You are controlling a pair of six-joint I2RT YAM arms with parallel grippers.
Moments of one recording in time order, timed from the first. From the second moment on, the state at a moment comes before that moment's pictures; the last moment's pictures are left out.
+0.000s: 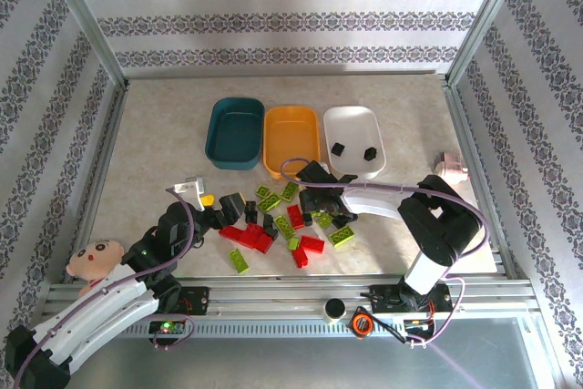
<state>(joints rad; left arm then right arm) -0.64 0.51 0.29 -0.17 -0.18 -0.71 0.76 1.68 0.86 -0.33 0.18 0.54</state>
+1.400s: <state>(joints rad) -0.64 0.51 0.33 -0.37 -0.18 -0.71 0.62 1.97 1.37 -0.17 0.17 0.47</state>
